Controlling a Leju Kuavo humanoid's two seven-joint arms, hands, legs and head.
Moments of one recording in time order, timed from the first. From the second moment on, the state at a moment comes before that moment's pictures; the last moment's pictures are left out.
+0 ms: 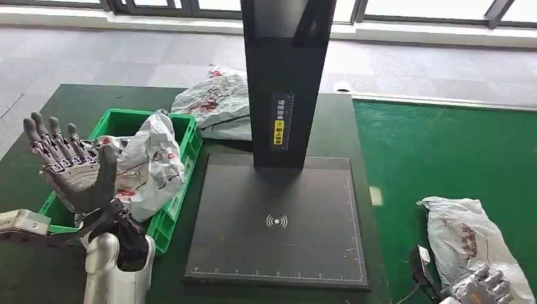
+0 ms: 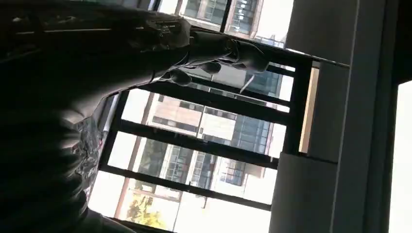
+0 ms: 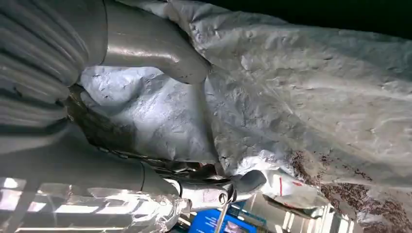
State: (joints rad) left arm -0.14 -0.33 0.14 -1.64 0.11 0.30 -0.70; right arm -0.02 0.00 -0.48 -0.93 1.58 -0.39 0.56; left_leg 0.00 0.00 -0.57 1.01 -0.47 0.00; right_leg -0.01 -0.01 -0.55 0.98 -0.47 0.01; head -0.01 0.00
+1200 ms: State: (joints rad) left arm -0.12 -0.33 0.15 -1.68 0.10 0.31 -0.70; right arm 0.00 0.13 -0.43 -1.25 1.53 -0.70 0.17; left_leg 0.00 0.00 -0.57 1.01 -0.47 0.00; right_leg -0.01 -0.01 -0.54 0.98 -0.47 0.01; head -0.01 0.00
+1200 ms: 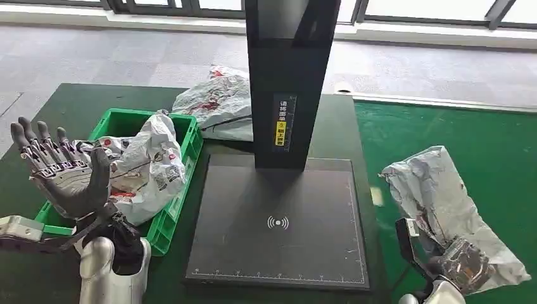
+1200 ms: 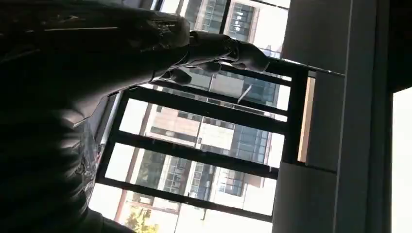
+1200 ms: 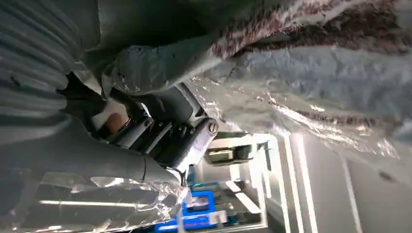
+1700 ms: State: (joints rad) left arm -0.12 -0.33 0.14 -1.64 0.07 0.31 -0.70; right arm -0.04 0.30 -0.21 -1.55 1.11 -0.70 -0.42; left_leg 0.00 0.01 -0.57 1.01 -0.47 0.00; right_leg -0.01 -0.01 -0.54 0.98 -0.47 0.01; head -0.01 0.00
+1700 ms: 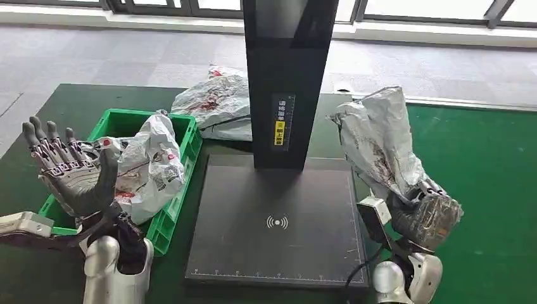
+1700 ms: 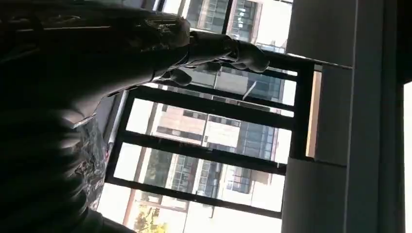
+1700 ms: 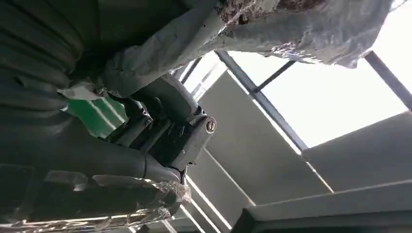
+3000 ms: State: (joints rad) left arm -0.18 -0.34 0.13 -1.50 0.06 0.24 -0.70; right arm -0.17 0.31 0.23 -0.94 0.93 -0.62 -0.64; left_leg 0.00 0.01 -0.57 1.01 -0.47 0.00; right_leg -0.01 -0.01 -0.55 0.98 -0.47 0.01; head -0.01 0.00
